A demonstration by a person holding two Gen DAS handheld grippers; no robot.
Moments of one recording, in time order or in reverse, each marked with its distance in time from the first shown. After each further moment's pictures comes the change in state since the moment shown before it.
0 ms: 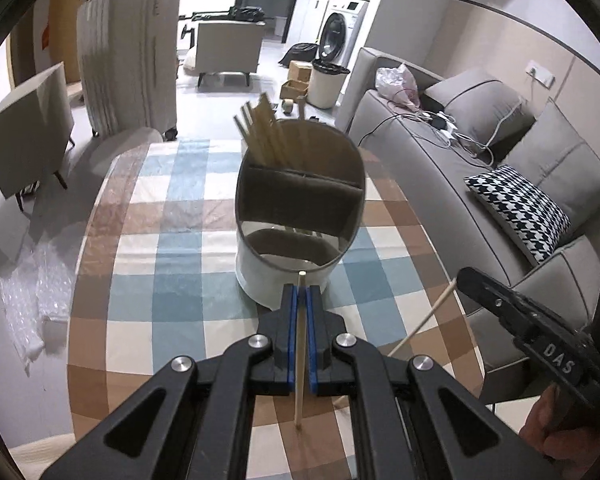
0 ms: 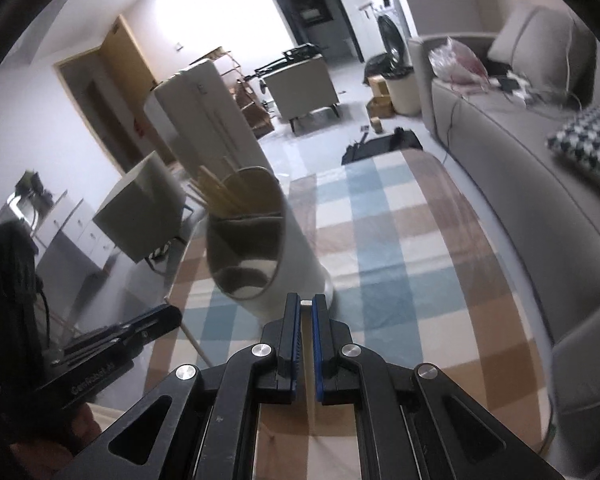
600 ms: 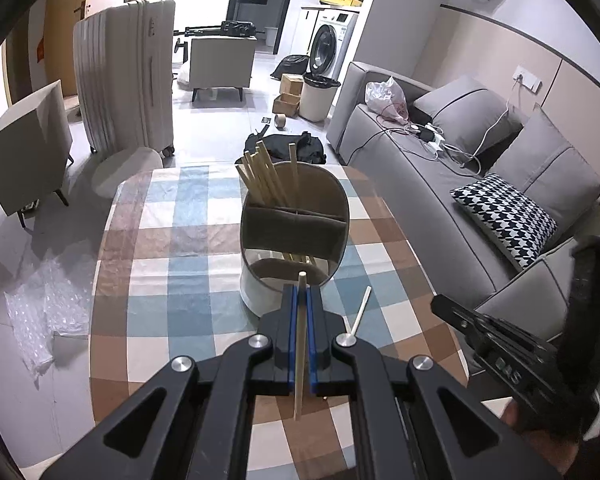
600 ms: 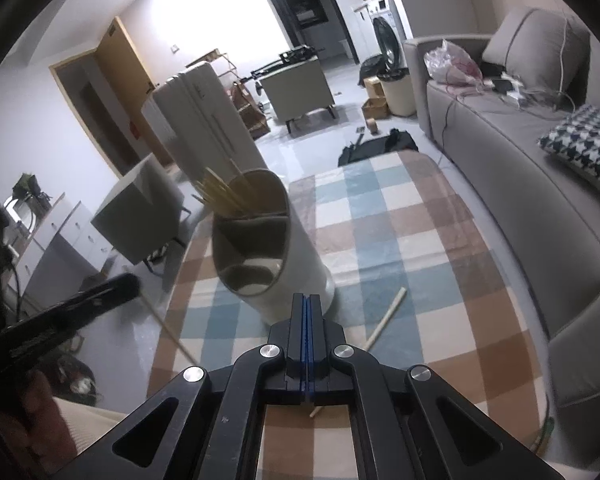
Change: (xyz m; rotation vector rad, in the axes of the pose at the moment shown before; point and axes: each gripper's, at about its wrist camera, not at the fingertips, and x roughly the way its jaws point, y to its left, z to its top) left arm -0.038 0.005 0.017 0.013 -0.031 -0.022; right arm -0.001 -0.003 0.000 0.037 0.014 -0.004
